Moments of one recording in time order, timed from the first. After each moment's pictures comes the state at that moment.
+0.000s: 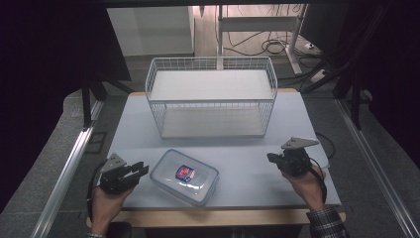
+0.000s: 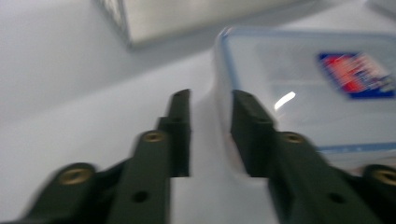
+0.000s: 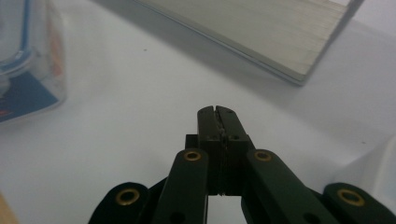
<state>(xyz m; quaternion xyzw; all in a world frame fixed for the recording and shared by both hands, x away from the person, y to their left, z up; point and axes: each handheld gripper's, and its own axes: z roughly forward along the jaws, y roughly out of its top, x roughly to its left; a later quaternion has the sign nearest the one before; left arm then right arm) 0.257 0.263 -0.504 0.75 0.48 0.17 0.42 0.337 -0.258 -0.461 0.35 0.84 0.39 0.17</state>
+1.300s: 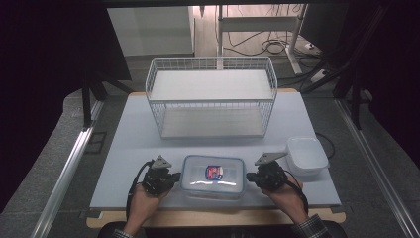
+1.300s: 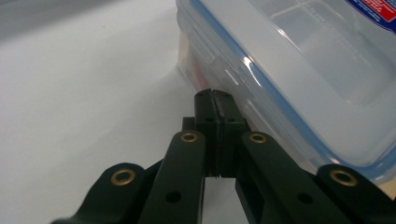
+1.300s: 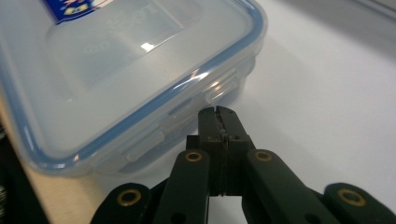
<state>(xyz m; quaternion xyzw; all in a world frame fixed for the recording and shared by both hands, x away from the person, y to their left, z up) 0.278 0.158 -0.516 0.81 0.44 0.09 0.38 0.313 -0.200 -0.491 0.32 0.88 0.34 0.09</state>
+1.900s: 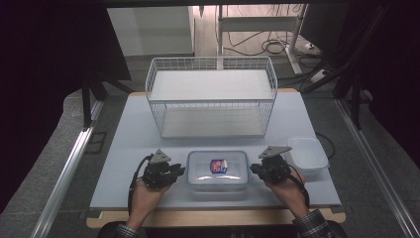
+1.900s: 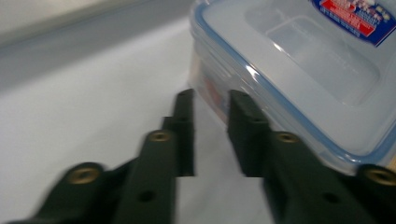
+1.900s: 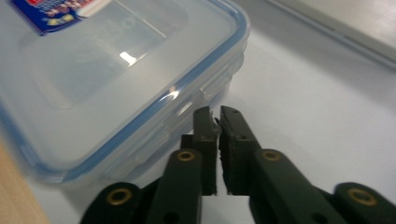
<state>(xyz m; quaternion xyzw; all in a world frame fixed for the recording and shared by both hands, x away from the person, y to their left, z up) 0.289 0.164 -0.508 0.79 0.44 0.12 0.41 0.329 -0.210 -0.487 0.33 0.87 0.34 0.13</state>
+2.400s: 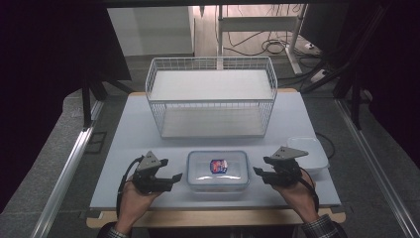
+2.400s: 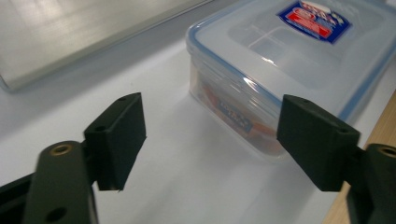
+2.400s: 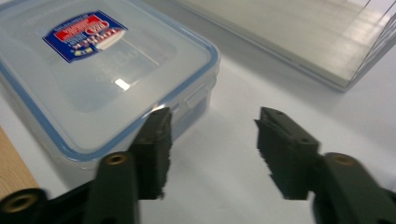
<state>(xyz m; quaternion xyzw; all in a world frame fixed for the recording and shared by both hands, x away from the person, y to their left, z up) 0.268 0.182 -0.498 0.80 0.37 0.17 0.43 0.312 -0.231 -0.468 0.33 0.84 0.39 0.18</state>
